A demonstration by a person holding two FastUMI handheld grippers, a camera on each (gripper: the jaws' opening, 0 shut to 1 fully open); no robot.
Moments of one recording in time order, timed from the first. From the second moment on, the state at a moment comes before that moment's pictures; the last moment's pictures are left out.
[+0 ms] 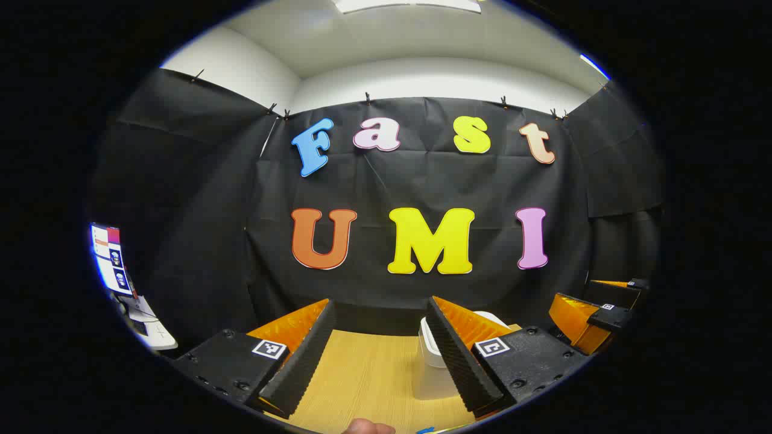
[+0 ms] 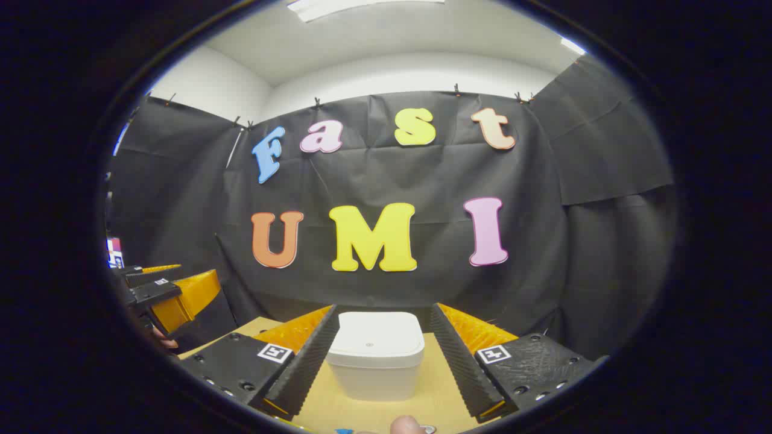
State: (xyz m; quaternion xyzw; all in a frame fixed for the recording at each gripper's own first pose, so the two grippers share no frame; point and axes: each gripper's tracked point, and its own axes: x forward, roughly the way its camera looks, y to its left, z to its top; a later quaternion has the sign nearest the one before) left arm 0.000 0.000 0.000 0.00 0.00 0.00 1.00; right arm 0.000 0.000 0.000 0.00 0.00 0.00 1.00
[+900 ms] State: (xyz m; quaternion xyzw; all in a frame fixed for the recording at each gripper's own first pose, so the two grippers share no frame) left arm 0.013 0.011 -0.013 0.00 0.01 0.00 1.00; right arm 0.007 0.013 -0.011 0.00 0.01 0.00 1.00
